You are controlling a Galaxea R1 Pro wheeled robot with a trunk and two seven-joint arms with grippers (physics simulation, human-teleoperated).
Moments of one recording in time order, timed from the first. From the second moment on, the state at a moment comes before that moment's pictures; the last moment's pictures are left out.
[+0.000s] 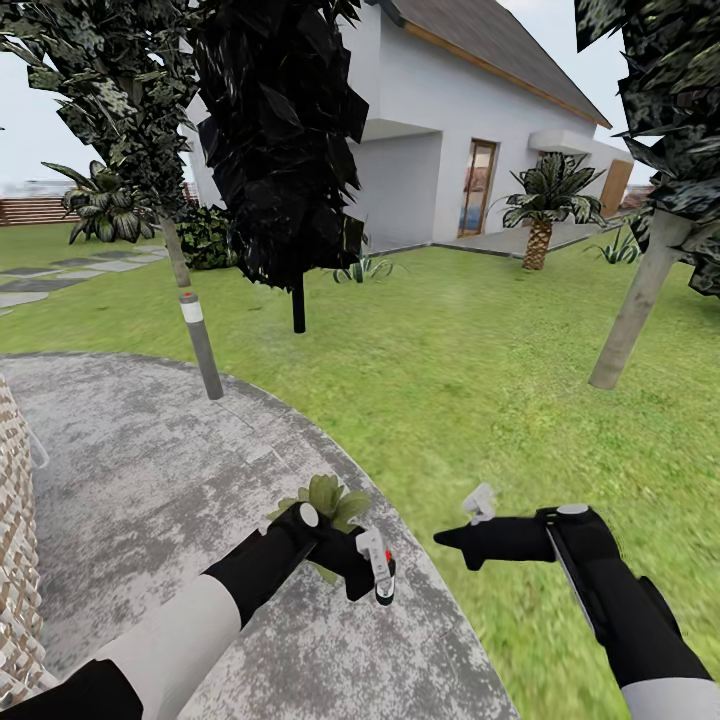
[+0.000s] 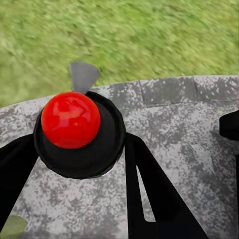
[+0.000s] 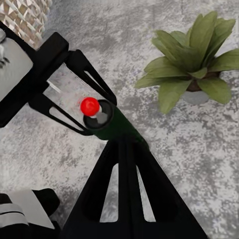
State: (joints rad) left arm -0.79 -0.09 -0.62 -0.69 -0.33 0.26 -0.96; right arm -0.48 -0.17 0.00 -1.34 0.25 0.76 1.18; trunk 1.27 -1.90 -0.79
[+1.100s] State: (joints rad) left arm -0.79 -0.13 -0.62 -0.70 -0.36 0.26 -0.96; right arm -0.48 -0.16 0.04 -1.35 0.25 0.76 1.18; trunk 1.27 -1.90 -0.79
